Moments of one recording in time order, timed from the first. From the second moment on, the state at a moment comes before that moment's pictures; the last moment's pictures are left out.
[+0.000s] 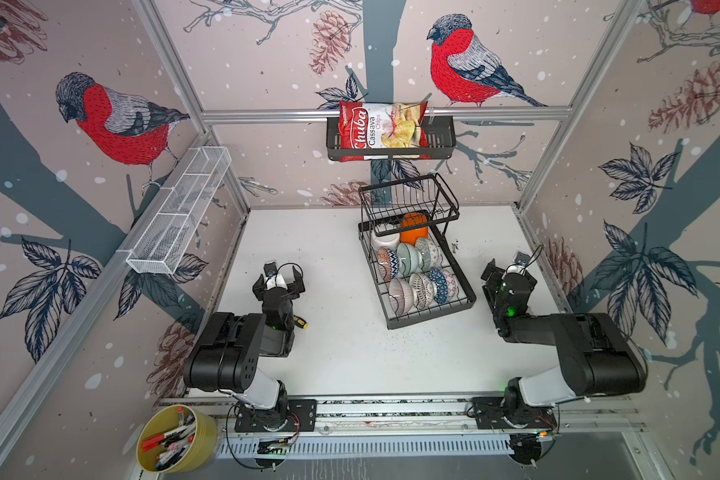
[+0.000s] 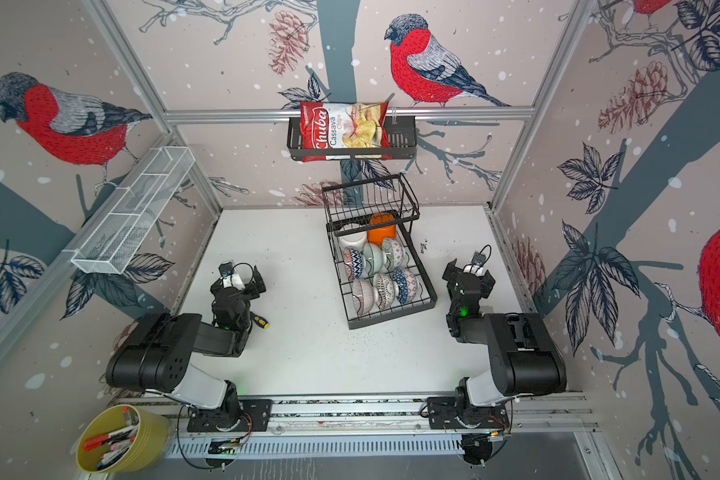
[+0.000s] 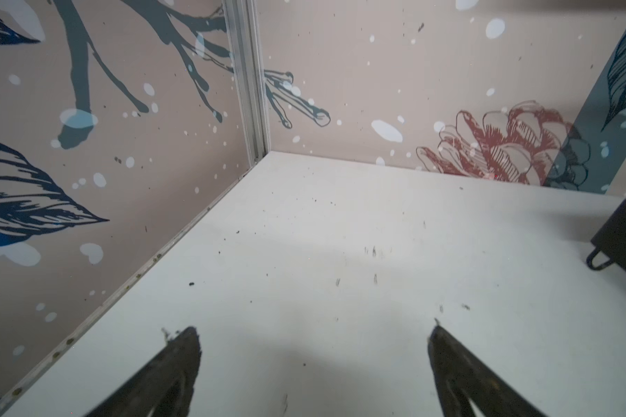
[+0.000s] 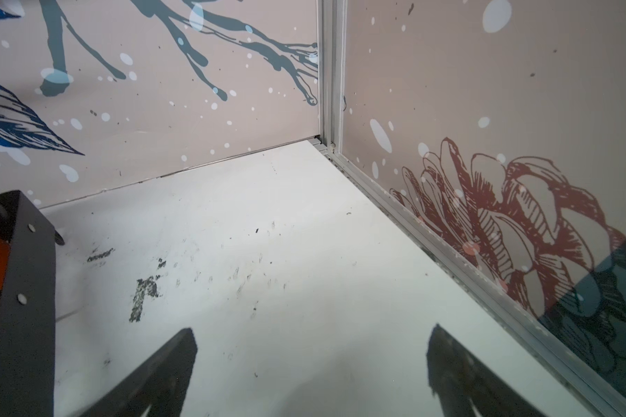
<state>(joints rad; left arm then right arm) -0.06 1.55 0.21 1.20 -0.34 -0.06 0.06 1.49 0.33 0.93 0.40 0.11</state>
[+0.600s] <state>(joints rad) -0.06 1.56 0.21 1.22 -0.33 -0.05 0.06 1.50 0.34 0.93 0.32 0.10</state>
